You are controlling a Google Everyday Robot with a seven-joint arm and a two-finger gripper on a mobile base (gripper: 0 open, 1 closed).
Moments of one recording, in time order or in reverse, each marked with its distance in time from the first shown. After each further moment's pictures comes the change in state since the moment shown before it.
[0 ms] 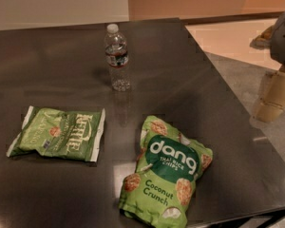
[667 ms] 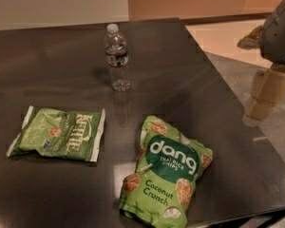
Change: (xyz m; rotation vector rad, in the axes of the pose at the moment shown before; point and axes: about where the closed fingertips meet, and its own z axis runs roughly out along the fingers) arm -0.018 0.000 0.007 -0.042 -0.050 -0.071
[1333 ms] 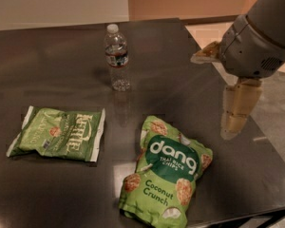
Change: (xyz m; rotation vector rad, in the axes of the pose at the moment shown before) arm -0.055 0.029 0.032 -0.144 -0.144 -0.302
